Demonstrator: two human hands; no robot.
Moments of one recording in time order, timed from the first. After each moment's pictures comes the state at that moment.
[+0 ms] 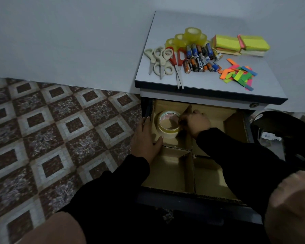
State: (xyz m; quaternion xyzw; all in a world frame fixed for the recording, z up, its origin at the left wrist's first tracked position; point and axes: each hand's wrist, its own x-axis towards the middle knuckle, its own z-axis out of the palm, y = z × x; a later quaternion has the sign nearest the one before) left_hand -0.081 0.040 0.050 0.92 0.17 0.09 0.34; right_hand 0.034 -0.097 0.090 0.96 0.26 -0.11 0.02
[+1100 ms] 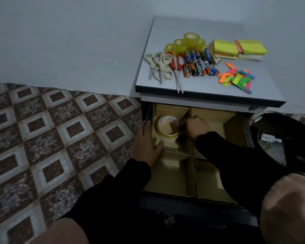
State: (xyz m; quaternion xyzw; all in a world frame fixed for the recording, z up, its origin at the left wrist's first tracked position) left_hand -0.082 0.041 0.051 0.91 0.17 0.09 0.36; right_hand 0.037 -0.094 0.082 0.97 0.20 -0.13 0.00
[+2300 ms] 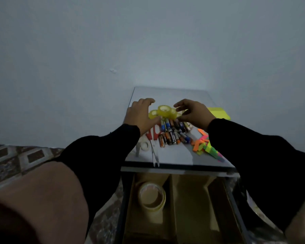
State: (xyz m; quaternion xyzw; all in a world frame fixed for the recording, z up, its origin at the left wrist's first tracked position) left_hand 0.120 0.076 0.233 0.95 0.01 0.22 0.24; right_hand 0.181 -0.110 0.258 0.90 0.25 0.00 -0.35
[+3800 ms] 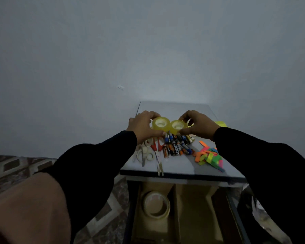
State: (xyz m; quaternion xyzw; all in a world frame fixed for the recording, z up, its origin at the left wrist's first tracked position) left_hand 0.088 0.080 0.274 0.95 -0.01 0.15 0.29; right_hand 0.163 -0.116 0.284 0.92 0.28 0.01 -0.29
